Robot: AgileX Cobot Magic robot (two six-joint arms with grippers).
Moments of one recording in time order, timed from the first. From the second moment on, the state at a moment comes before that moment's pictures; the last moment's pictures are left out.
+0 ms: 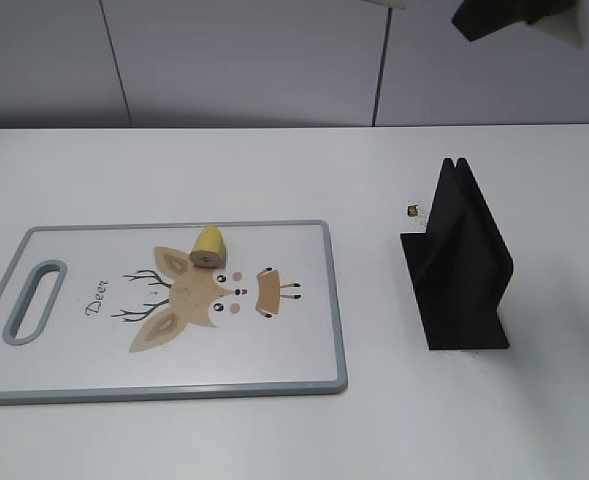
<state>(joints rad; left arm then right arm) 0.02 -0.01 -0.50 -0.15 1.04 0.19 0.35 1.51 -1.50 0.29 0.97 -0.79</state>
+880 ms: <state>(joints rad) 0.00 0.93 -0.93 -0.54 0.91 1.01 0.36 1.77 -1.50 0.40 0.96 -1.23</state>
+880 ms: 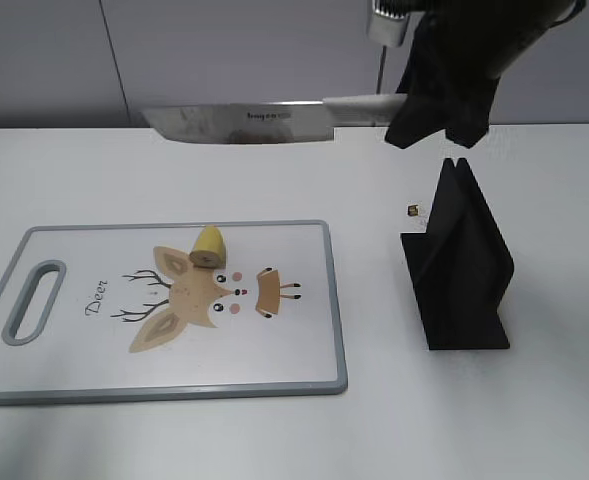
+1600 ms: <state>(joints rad) -0.21 1.61 -1.41 -0.47 1.05 1.37 0.41 1.98 -1.66 0.49 0.96 -1.33</state>
